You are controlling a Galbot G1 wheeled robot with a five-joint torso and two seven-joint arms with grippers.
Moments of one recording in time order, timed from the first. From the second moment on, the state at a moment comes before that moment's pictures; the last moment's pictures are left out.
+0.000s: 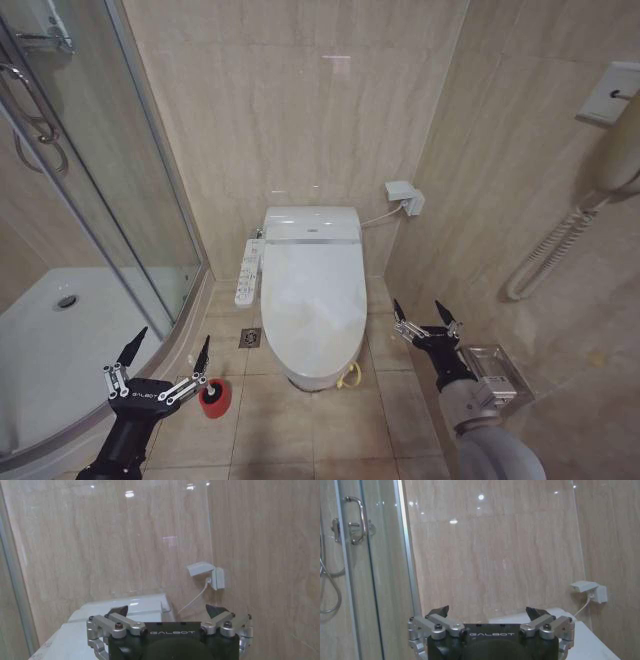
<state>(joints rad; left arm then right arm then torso) 1.99 -1.33 -0.74 -2.50 -0.16 -0.20 0.02 -1.53 1.38 0.59 2.22 0.34 -0.08 0.05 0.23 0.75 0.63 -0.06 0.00</state>
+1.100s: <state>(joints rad) 1.99 -1.33 -0.74 -2.50 -0.16 -0.20 0.02 -1.75 1.42 0.59 2.22 0.30 0.02 -0.01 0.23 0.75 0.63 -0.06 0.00</state>
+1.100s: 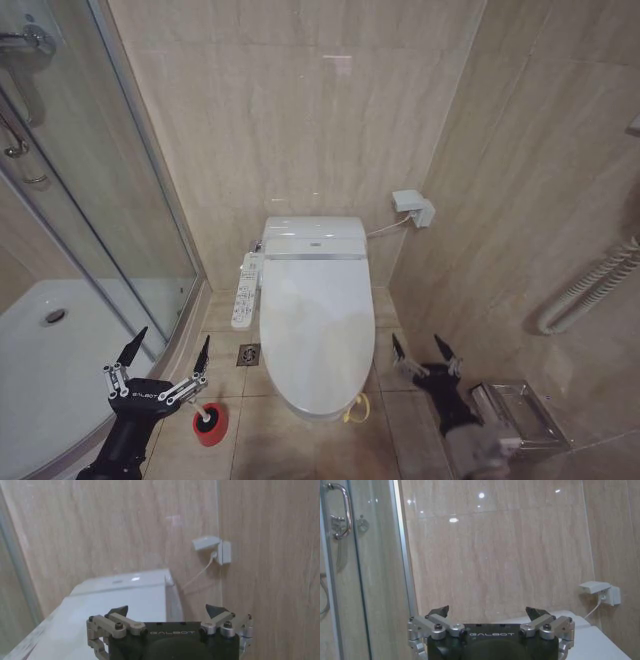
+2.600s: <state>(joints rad) 1.99 -1.33 -0.74 -2.50 -0.16 -0.20 0.02 -1.62 1.38 0.45 1.72 0.10 0.10 -0.05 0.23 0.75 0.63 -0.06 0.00</state>
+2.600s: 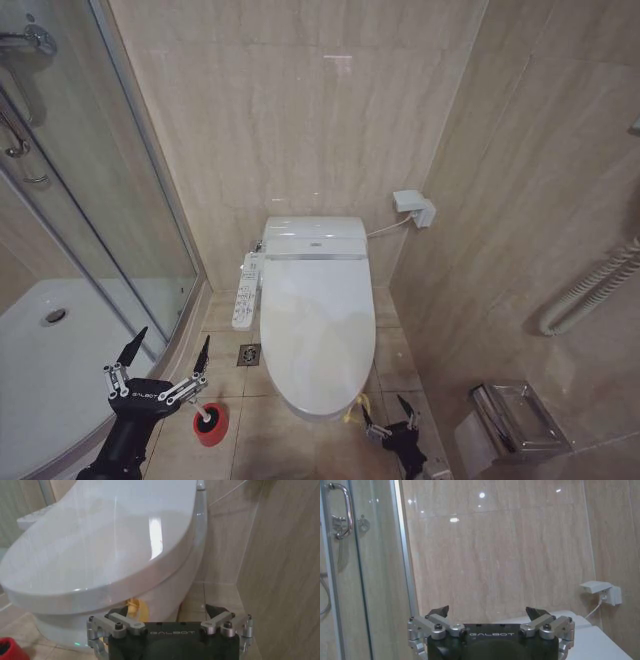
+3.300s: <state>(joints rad) 1.99 -1.33 -0.74 -2.50 -0.16 -0.20 0.02 -1.56 1.41 0.44 1.63 0.04 0.14 -0.04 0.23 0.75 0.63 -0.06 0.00</state>
